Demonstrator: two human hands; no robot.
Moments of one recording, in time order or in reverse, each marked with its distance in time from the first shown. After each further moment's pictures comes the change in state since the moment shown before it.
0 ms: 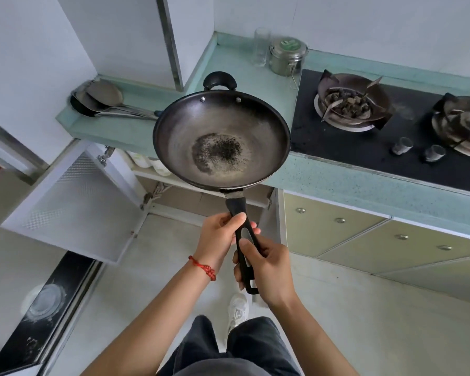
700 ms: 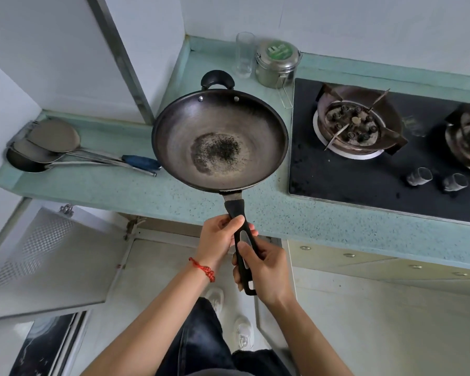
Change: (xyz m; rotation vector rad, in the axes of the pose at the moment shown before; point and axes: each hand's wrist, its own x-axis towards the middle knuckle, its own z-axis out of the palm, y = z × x) left_hand 0.181 0.067 0.012 0.065 -0.081 -0.074; right_hand 0.181 -0.040 0.006 0.039 0.095 0.050
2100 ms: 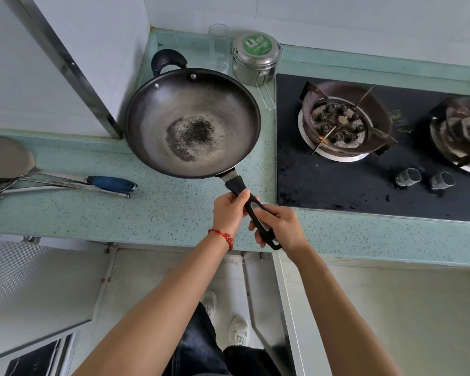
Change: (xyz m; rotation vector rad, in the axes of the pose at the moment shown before) left_hand 0.122 -0.001 0.045 0.040 0.087 -0.053; right_hand 0.123 -0.022 -0.061 -0.053 -0.022 0.066
